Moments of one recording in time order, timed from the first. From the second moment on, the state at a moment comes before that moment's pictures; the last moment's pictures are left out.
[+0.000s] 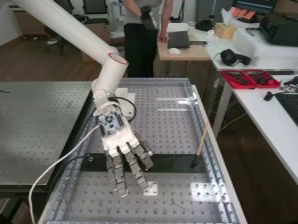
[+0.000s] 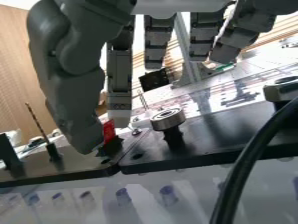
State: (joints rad) arm 1.82 -2.36 -1.56 -2.87 -0.16 0.05
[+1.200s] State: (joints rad) arm 1.81 -2.35 -1.58 -2.77 -0.17 -0.07
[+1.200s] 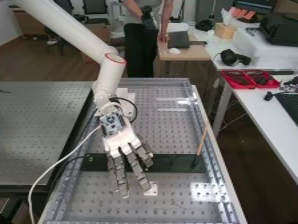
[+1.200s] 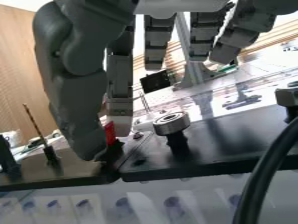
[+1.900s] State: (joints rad) arm 1.80 -2.32 -1.60 -2.66 -0.17 -0.17
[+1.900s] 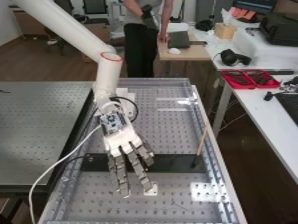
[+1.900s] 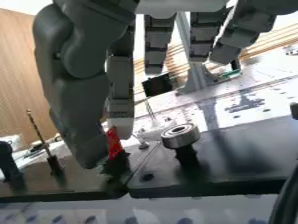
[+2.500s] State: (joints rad) arm 1.80 -2.28 -1.65 -2.50 -0.18 -0.31
